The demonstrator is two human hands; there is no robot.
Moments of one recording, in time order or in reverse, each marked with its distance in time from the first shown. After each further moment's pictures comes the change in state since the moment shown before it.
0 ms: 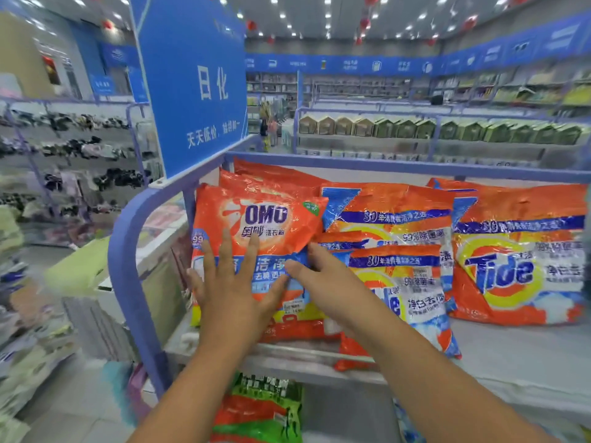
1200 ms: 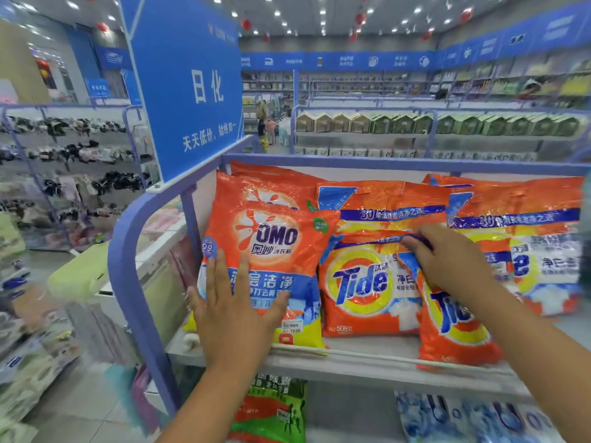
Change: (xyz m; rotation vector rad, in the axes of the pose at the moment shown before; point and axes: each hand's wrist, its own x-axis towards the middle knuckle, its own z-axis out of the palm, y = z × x) left_hand -0.024 0.002 0.006 0.094 -0.010 -0.081; right_hand 0.011 0.071 -0.169 -0.961 0.488 -0.139
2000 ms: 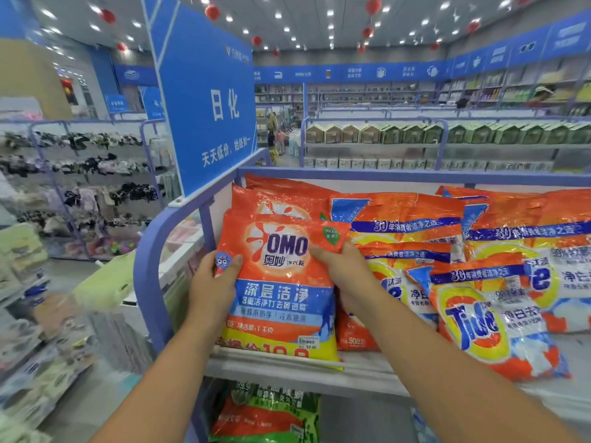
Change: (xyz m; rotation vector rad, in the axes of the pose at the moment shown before) left_hand 0.072 -0.031 -0.034 -1.073 -0.118 -0.478; right_hand 0.007 -0.171 0.059 1.341 -0.366 0.529
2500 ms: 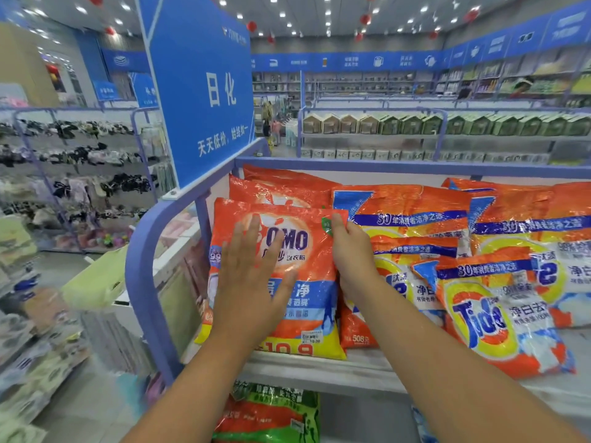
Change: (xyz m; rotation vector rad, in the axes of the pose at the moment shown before) left_hand -0.019 -0.016 0.027 0.955 -0.018 0.837; right_hand 0.026 -0.003 0.007 -0.097 0.292 -0.077
